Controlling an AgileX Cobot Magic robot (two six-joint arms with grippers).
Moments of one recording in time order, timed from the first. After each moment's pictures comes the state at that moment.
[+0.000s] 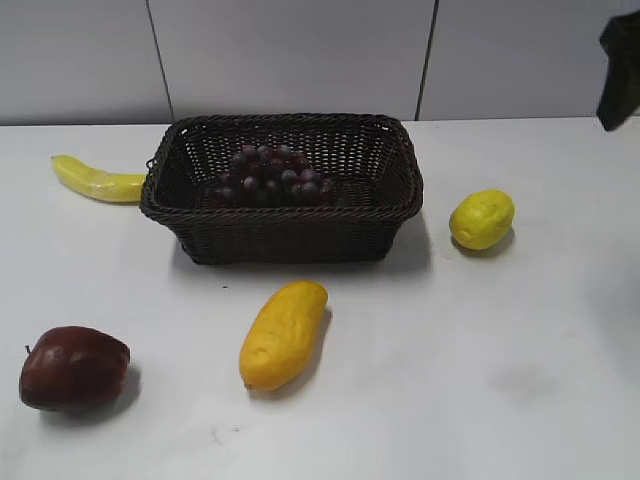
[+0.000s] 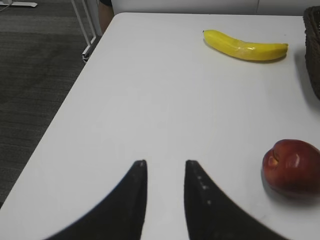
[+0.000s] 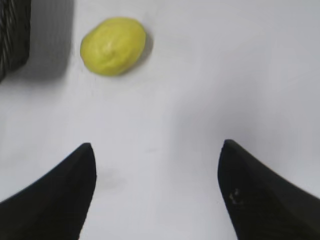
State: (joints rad) left arm 0.06 0.00 -0.48 0.08 1.08 0.04; right arm 0.17 1.61 -1.50 -0.03 1.21 0.02
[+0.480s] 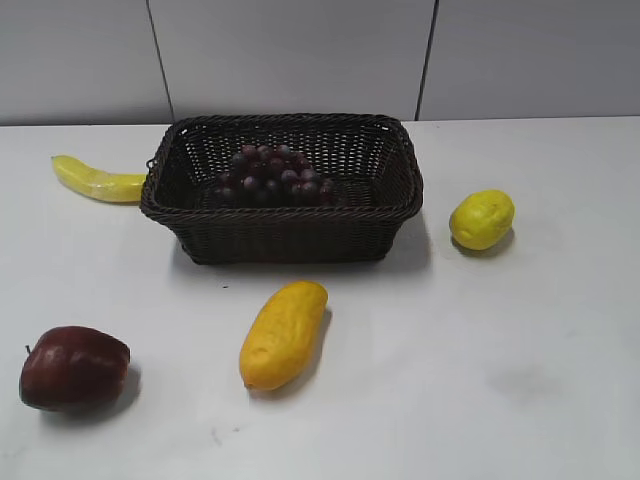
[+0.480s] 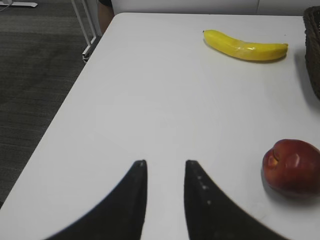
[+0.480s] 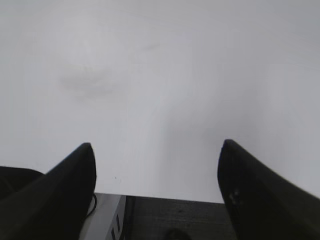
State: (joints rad) left arm 0.06 0.00 -0.48 0.08 1.08 0.04; right arm 0.17 1.17 -0.90 -0.03 1.06 0.02
